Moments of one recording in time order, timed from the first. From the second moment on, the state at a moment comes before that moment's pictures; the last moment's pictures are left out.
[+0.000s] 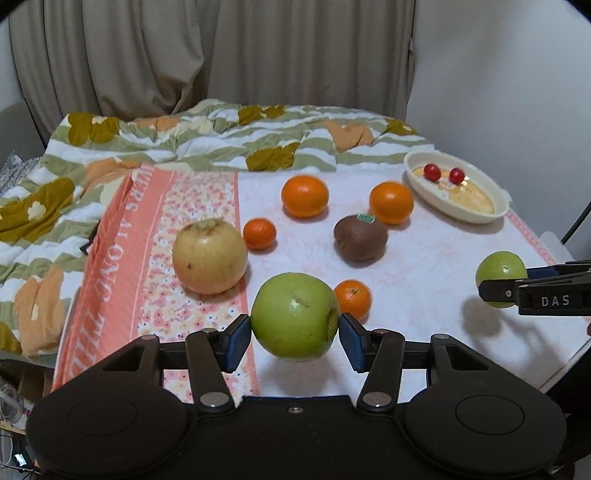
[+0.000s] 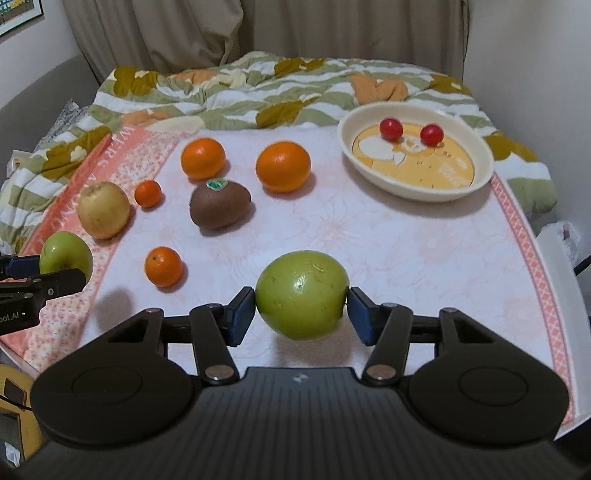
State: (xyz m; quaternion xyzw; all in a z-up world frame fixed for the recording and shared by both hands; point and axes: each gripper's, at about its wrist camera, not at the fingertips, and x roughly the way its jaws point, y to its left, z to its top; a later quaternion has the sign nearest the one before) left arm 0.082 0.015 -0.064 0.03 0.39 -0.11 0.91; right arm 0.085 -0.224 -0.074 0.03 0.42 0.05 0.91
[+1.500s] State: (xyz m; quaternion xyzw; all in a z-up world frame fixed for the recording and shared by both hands) left arm 0.205 -0.211 0.005 0.00 0.35 -0.06 0.94; right arm 0.223 -0.435 0.001 0.02 0.37 0.10 0.92
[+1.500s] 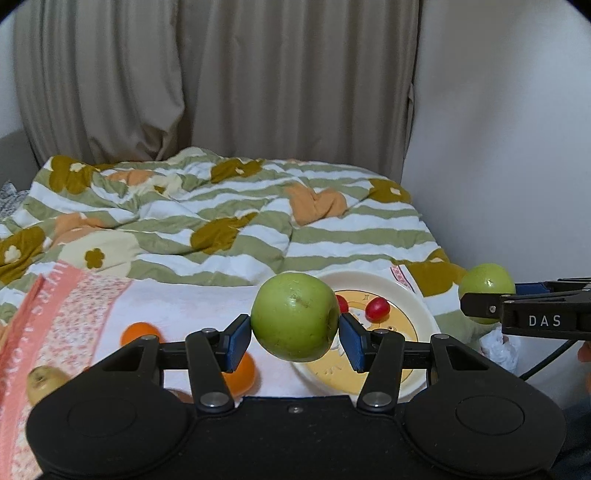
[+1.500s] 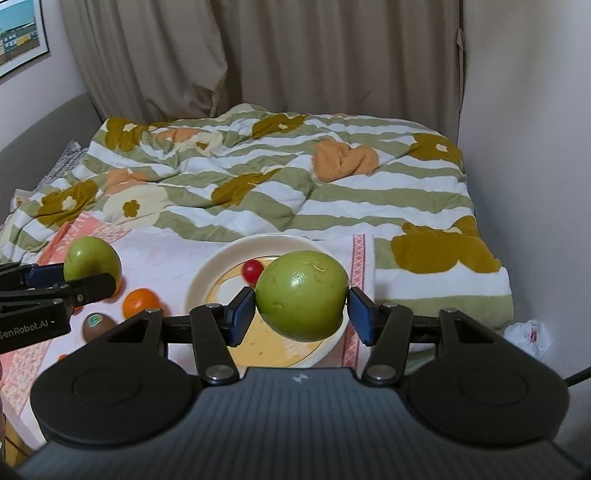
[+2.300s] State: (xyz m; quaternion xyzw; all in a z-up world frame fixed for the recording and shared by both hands) left arm 0.313 -0.260 -0.096 0.08 0.45 -0.15 0.88; right arm 0.292 -0.450 -0.048 0.05 0.42 0.05 0.90
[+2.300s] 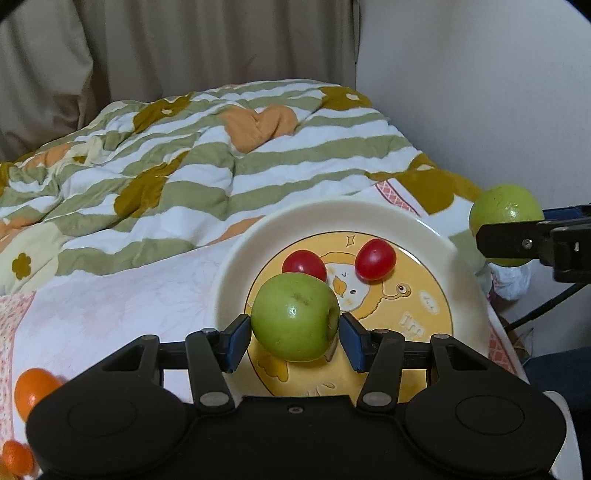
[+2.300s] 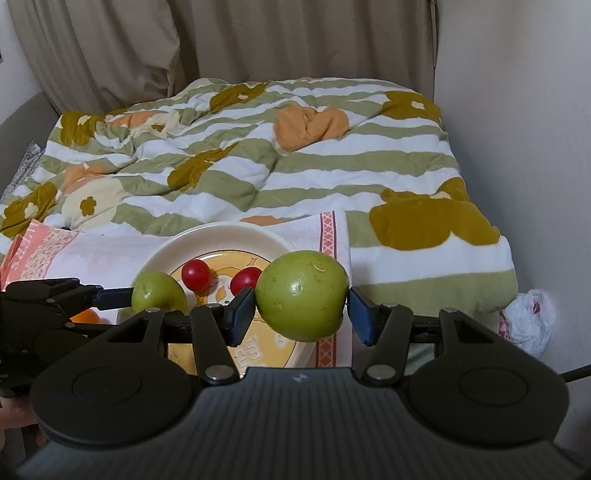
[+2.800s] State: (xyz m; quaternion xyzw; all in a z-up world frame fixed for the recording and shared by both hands) left arm 0.300 -0.250 -0.081 0.10 0.42 -0.15 0.89; right arm 0.293 -0.446 -0.048 0.05 0.42 0.05 0.90
